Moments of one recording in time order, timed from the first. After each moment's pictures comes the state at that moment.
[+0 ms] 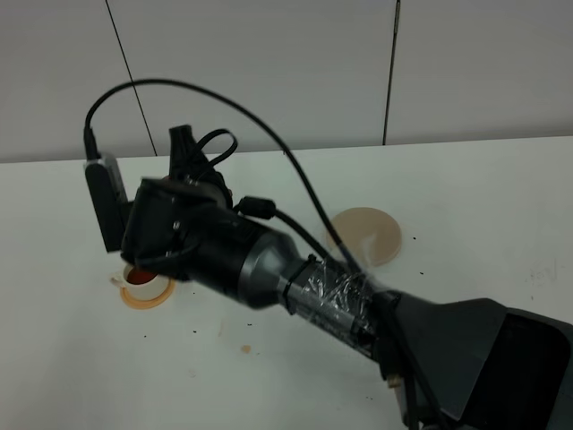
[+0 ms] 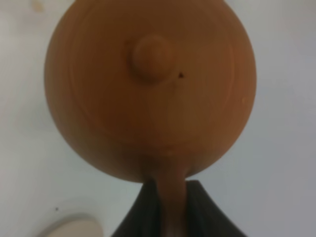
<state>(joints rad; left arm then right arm) -0.09 0.10 -0.51 0.00 1.04 0.03 1.01 2.45 -2.36 -0.75 1.04 -0.61</state>
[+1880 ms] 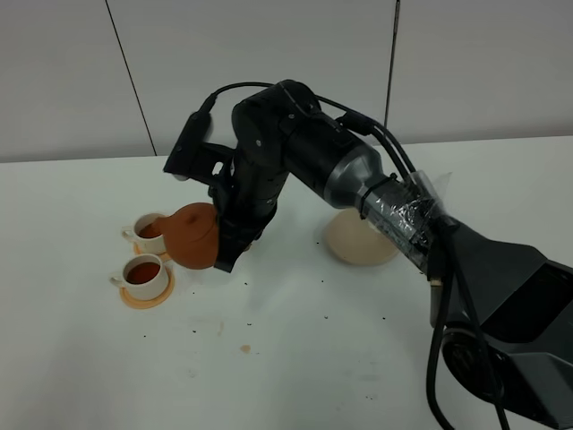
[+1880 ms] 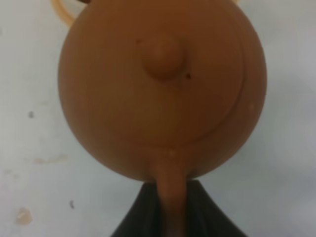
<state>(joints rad) -0.09 0.10 -0.51 0.00 1.04 0.03 0.73 2.57 -2.60 0.10 1.24 -0.65</state>
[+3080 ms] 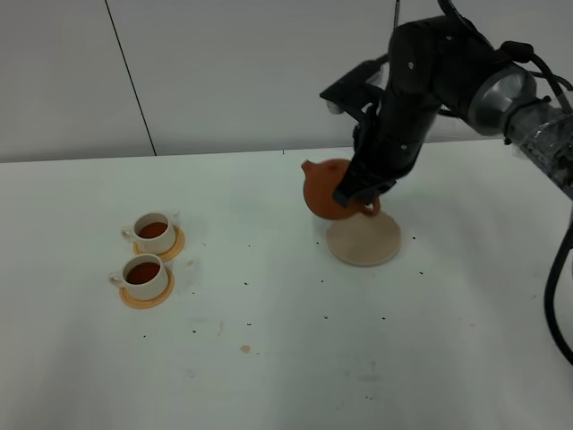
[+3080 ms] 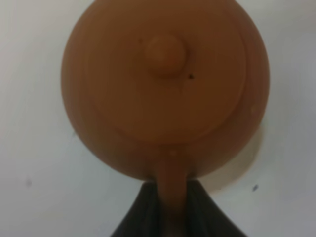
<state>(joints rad) -0.09 0.10 -0.51 0.00 1.04 0.03 0.43 2.31 -2.18 0.14 1.21 -0.49</state>
